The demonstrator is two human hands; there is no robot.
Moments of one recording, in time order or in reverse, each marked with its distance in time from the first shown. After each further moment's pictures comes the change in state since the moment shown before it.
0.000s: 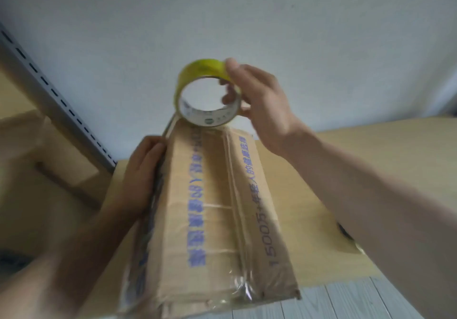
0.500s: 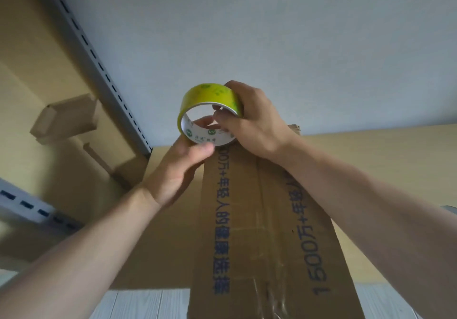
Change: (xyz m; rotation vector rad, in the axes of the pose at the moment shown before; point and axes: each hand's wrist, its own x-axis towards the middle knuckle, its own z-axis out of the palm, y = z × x) left_hand -0.037 0.019 -0.028 -0.424 -0.379 0.025; right_hand -0.008 0.021 0.068 -0.591 -0.164 -0.181
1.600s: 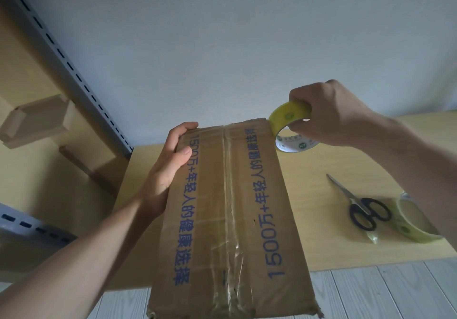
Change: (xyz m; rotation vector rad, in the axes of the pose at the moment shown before) left_hand -0.005 -0.020 0.020 -0.129 0.009 -0.054; right_hand -0.044 0.061 -0.132 -0.657 -0.078 0.024
